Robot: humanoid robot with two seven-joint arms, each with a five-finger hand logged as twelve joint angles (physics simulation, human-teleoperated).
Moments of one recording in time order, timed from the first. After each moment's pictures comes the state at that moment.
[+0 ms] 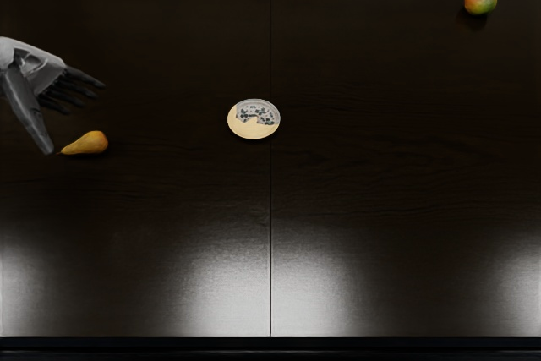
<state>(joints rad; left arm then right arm) -2.03 0.82 0.87 -1.25 -0.10 -0.61 0.33 -0.06 0.00 0.11 0.24 0.03 0.21 -0.13</state>
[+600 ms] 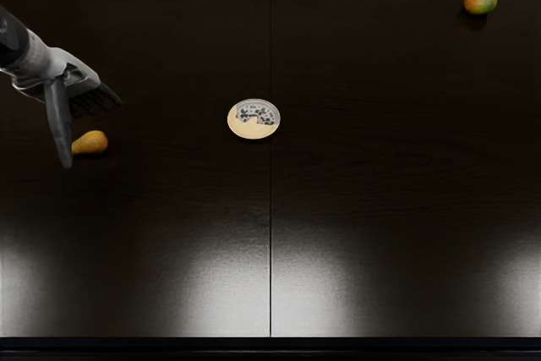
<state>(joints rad) -2.16 0.48 1.13 -1.32 -0.12 -0.48 0.32 -0.07 0.00 0.11 0.24 0.03 0.21 -0.13</state>
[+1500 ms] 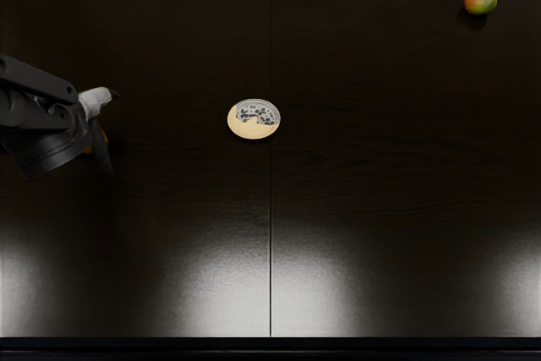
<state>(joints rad) -1.86 0.28 1.14 -1.43 -0.11 0.46 0.19 -0.07 0.00 0.11 0.24 0.03 0.21 -0.13</state>
